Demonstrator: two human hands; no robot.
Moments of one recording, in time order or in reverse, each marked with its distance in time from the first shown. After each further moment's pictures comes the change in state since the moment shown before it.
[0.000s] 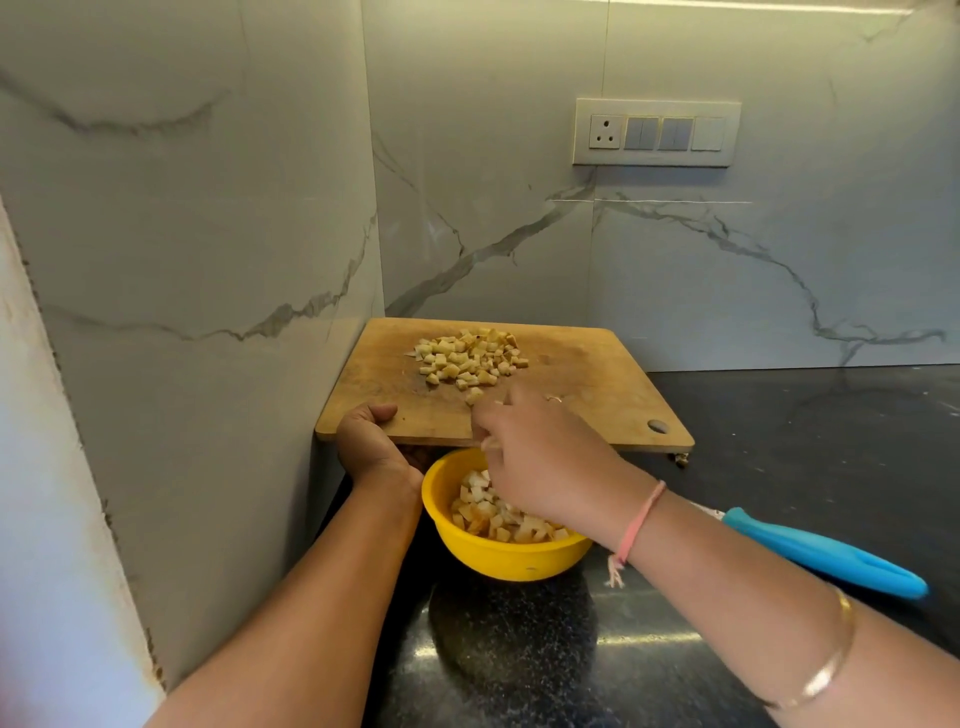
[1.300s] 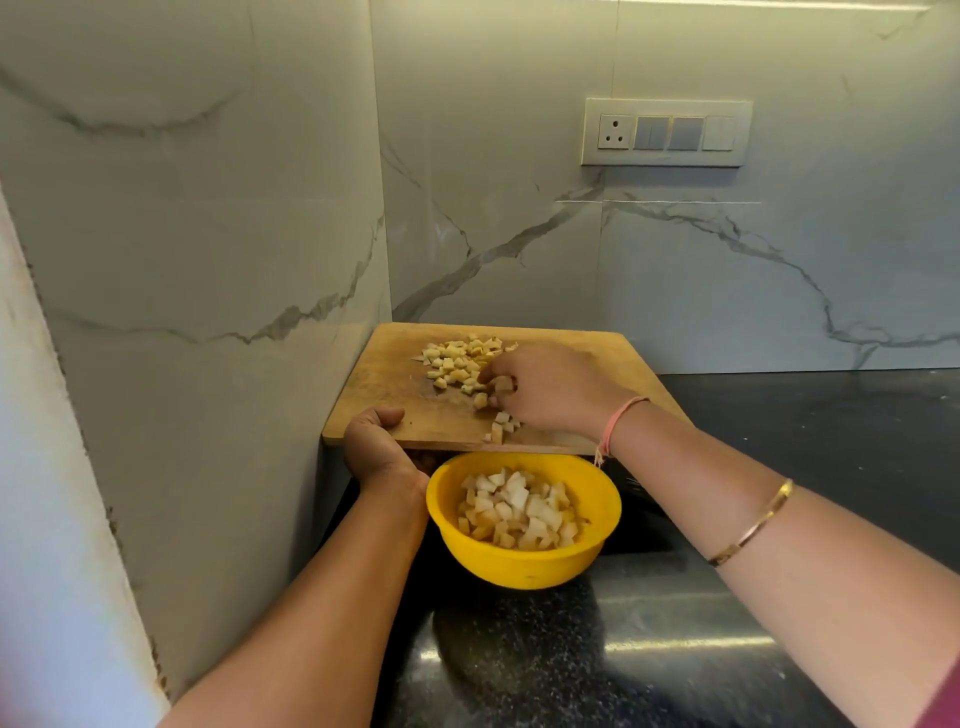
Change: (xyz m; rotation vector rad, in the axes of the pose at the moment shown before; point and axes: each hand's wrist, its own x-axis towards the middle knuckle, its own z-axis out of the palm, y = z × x) left_hand -0.002 0.000 0.002 -0.011 0.027 -0.006; right_hand 0.064 0.031 -0.010 -0.043 -0.008 0.025
